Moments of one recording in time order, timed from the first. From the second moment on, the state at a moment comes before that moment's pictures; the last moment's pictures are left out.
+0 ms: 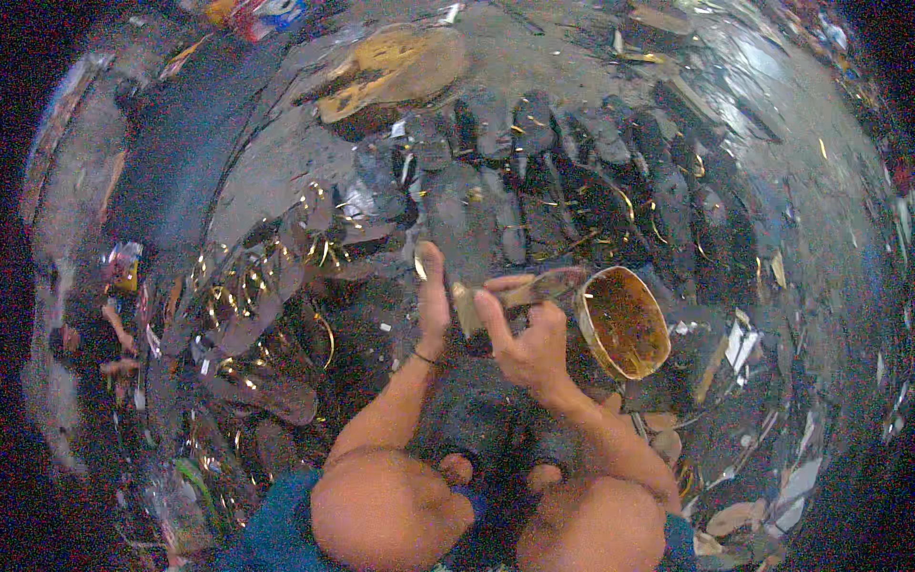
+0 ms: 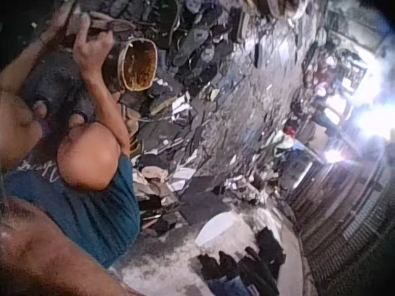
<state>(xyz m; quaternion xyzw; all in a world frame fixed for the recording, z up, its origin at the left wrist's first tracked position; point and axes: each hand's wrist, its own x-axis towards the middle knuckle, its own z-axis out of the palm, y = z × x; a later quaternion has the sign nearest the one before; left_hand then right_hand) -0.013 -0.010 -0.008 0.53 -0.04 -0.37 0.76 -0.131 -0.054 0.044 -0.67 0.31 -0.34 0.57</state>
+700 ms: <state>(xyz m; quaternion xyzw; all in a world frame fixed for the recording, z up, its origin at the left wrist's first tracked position) 0.308 0.227 0.123 0.95 -0.26 0.17 -0.04 -0.161 -0.308 -0.026 -0.51 0.48 -0.25 0.67</state>
